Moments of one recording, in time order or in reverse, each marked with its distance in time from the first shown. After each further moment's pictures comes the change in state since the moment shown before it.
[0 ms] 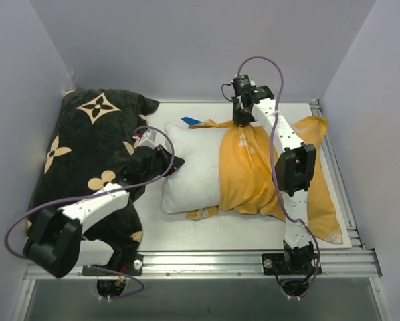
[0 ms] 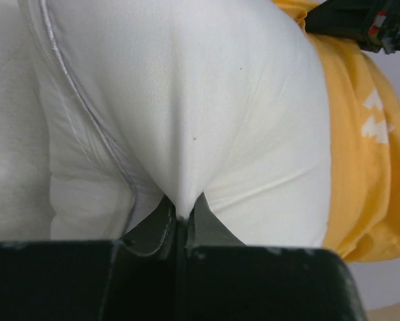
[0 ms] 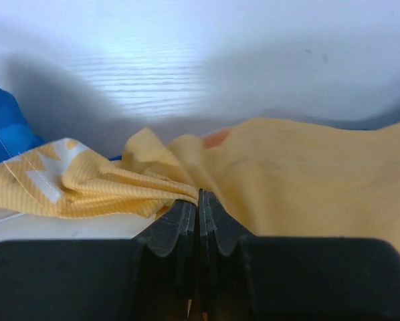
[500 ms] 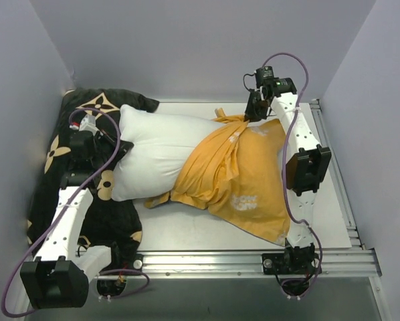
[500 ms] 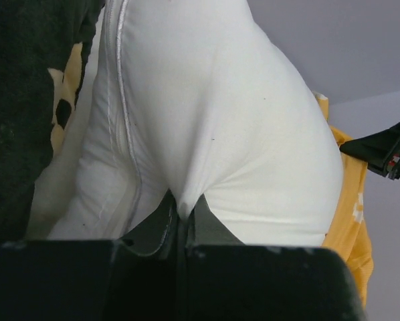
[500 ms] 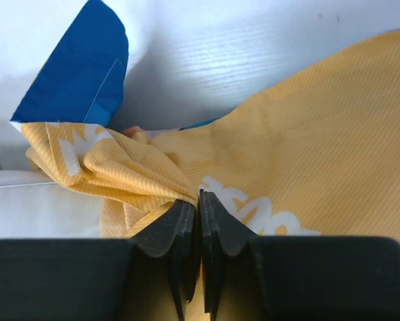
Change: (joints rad) left arm 0.533 -0.331 0.193 -0.539 0.198 0.143; right arm -0.175 -0.055 0.037 -0.125 -0.238 0.150
